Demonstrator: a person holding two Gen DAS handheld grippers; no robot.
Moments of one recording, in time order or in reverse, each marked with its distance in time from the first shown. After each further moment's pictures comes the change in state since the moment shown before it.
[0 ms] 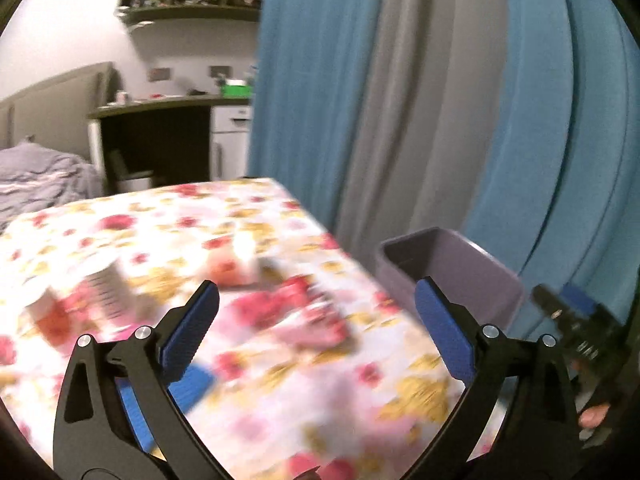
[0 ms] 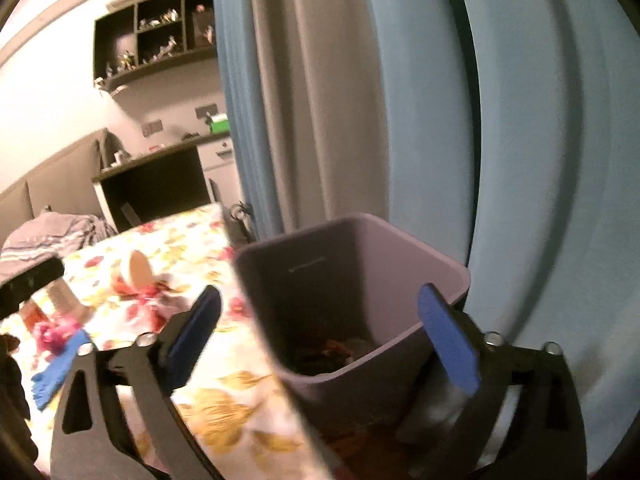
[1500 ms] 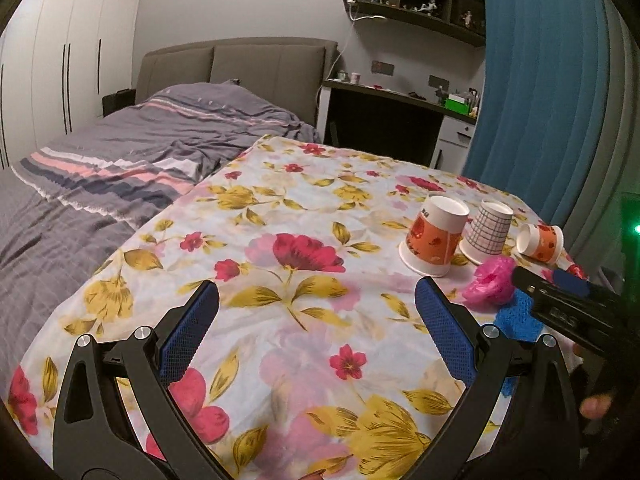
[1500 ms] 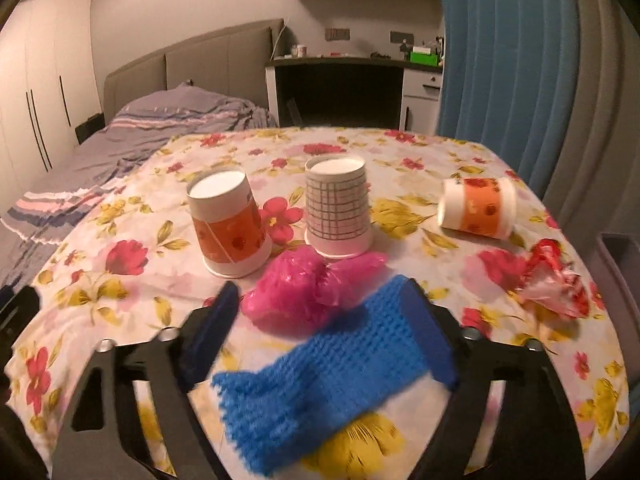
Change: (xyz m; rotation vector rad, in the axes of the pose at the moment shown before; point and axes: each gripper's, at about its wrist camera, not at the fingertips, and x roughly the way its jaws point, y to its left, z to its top) left arm -0.162 0.266 -0.106 -0.329 -0.025 0.590; right arm 0.052 0.365 -0.088 -0.370 0.278 0.413
